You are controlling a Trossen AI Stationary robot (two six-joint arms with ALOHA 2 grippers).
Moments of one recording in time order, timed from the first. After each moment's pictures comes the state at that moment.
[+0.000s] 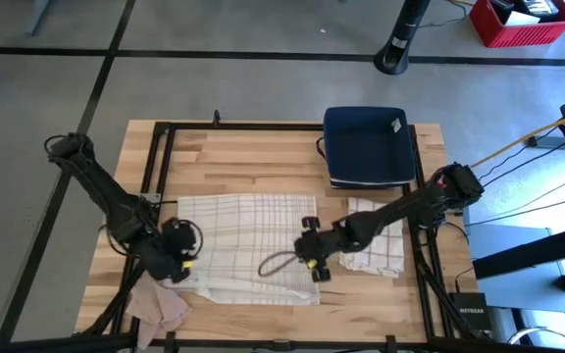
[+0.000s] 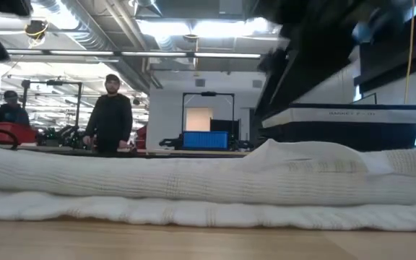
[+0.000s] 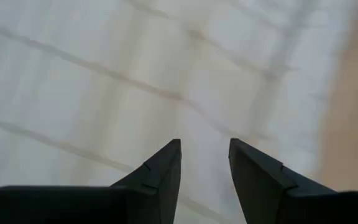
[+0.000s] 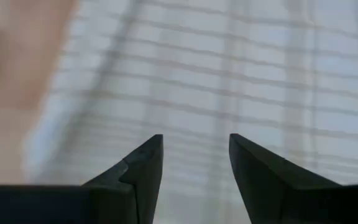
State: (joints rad) left arm -0.82 1.11 0.73 -0.82 -0.40 -1.19; right arm 0.35 1.72 1.09 -0.31 0.09 0.14
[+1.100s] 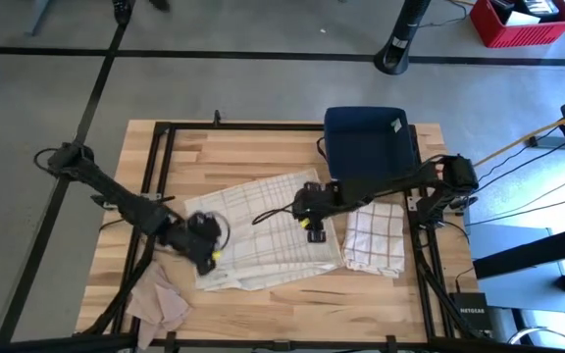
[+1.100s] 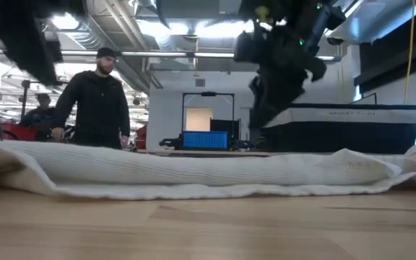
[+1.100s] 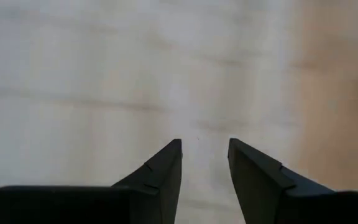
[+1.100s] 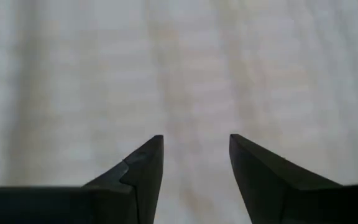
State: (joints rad) left arm -0.56 1.23 0.80 -0.62 -0.31 -0.90; right arm 0.07 1.72 1.13 -0.49 0.03 -0.02
